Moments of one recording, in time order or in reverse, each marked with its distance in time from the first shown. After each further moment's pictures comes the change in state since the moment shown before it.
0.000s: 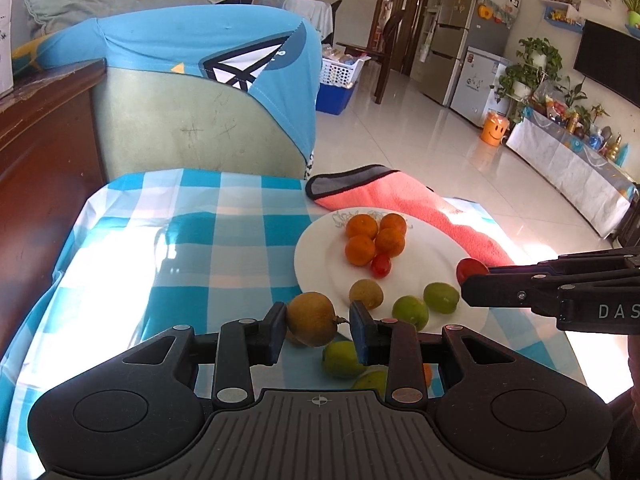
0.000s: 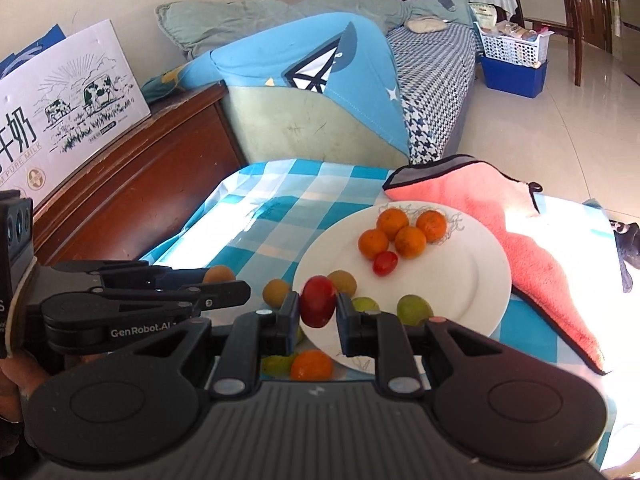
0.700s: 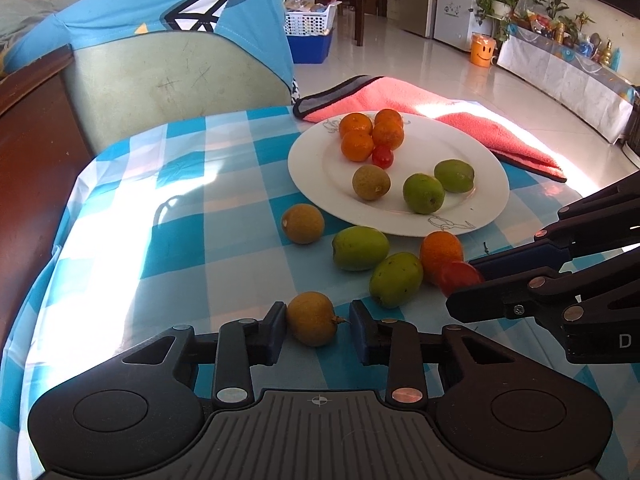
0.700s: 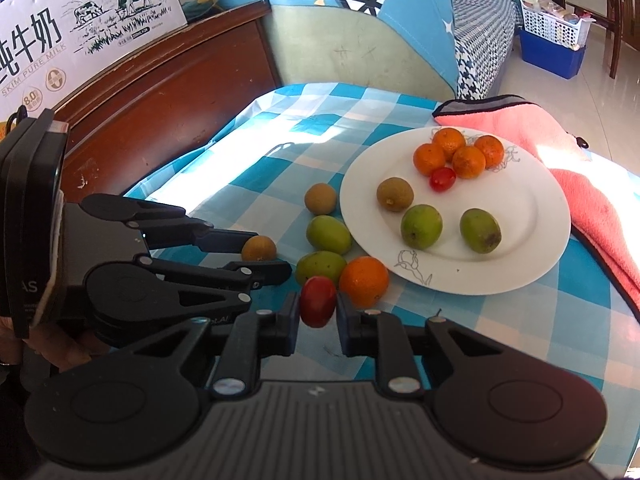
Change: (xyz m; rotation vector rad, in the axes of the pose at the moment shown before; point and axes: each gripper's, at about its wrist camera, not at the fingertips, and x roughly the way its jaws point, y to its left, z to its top) left arm 0.018 -0.007 -0.054 0.196 0.146 0.051; right arm 0.028 0.035 -0.050 -0.108 0.160 0.038
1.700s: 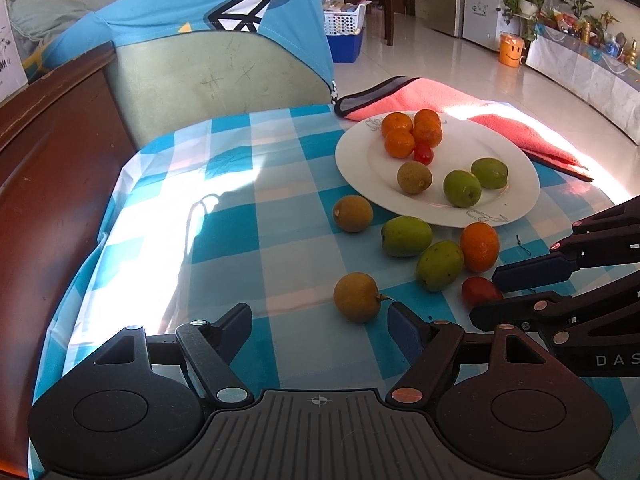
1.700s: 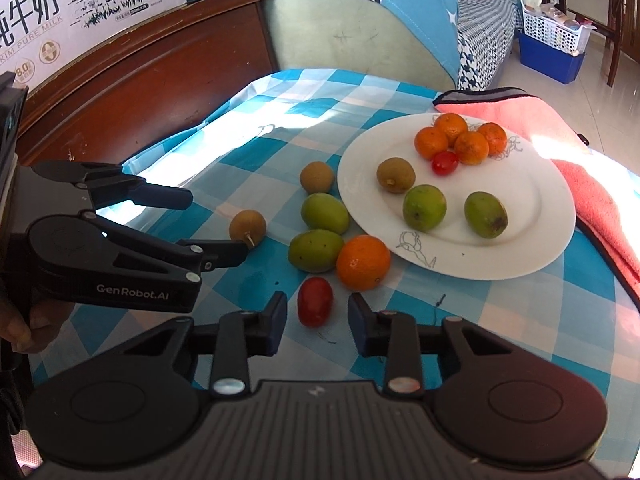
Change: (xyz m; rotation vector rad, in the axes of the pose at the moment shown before) left arm -0.015 0.012 -0.008 -0.011 0.002 0.095; right arm 0.015 0.006 -0.013 -0.043 0.013 -0.044
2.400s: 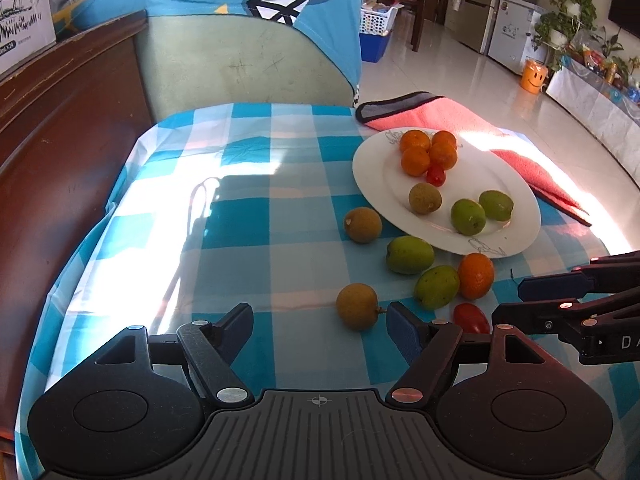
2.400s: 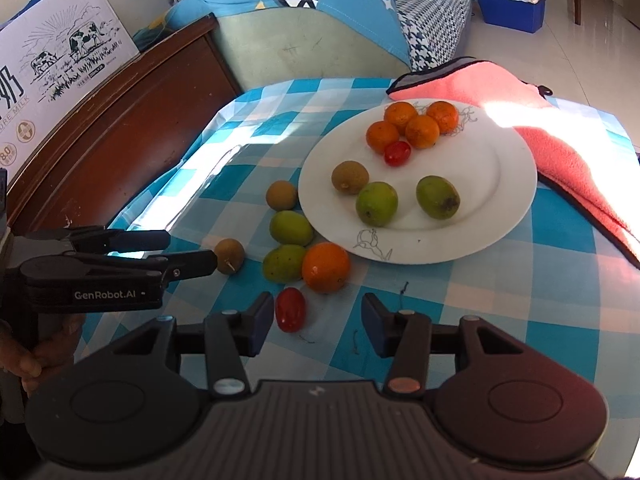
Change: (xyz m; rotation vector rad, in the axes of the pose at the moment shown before) left arm -0.010 0.011 0.008 -0.146 0.031 -0.009; right arm -0.017 -0.037 0.005 0.212 0.002 0.049
